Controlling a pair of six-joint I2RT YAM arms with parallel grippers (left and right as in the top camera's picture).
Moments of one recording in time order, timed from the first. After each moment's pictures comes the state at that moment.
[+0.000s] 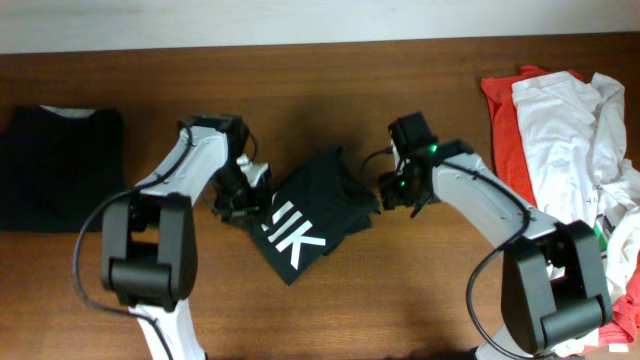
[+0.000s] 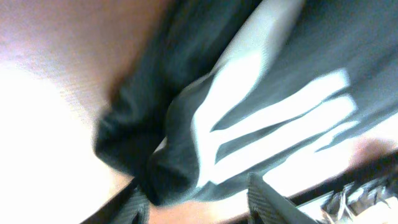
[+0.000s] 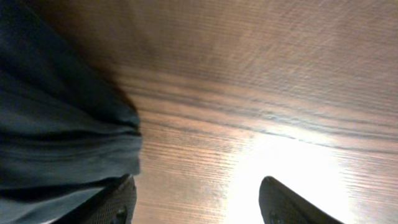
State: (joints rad) left arm -0.18 2.04 1.49 -1.27 0.34 0.00; right arm 0.30 1.78 1.24 -0.84 0.00 0.18
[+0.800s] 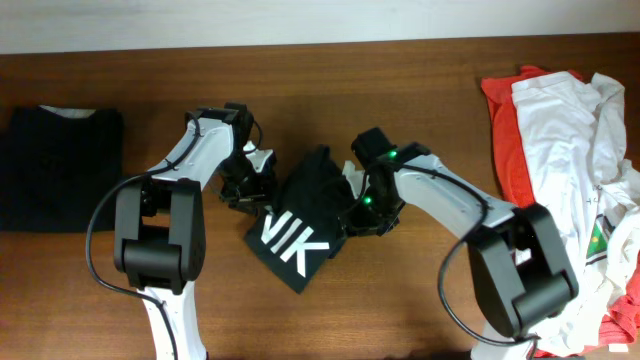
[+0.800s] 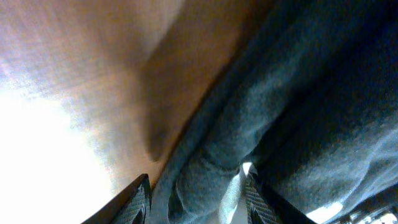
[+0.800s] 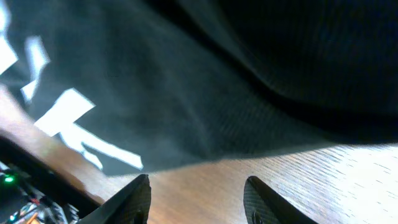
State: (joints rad) left arm -0.18 2.17 1.57 -1.23 0.34 0.01; right arm 0.45 1.91 1.25 -0.92 -0.46 0.20
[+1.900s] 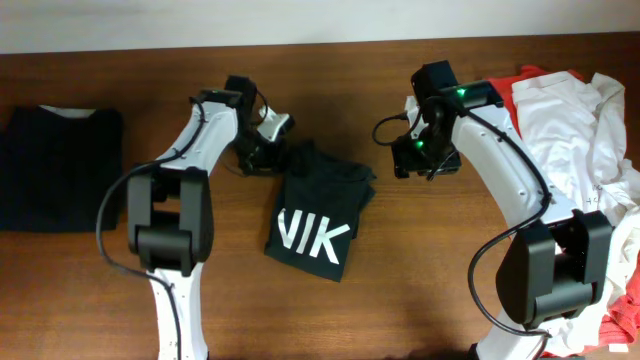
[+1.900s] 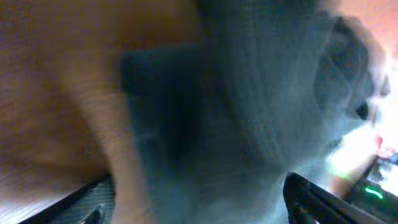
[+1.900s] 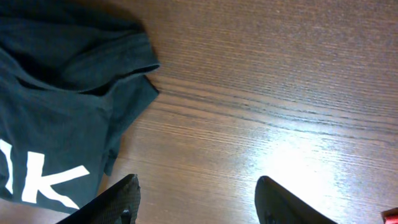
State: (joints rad) left arm -0.18 2.32 1.79 -1.07 0.62 0.18; right arm 0.20 1.89 1.62 -1.20 -0.11 0.11
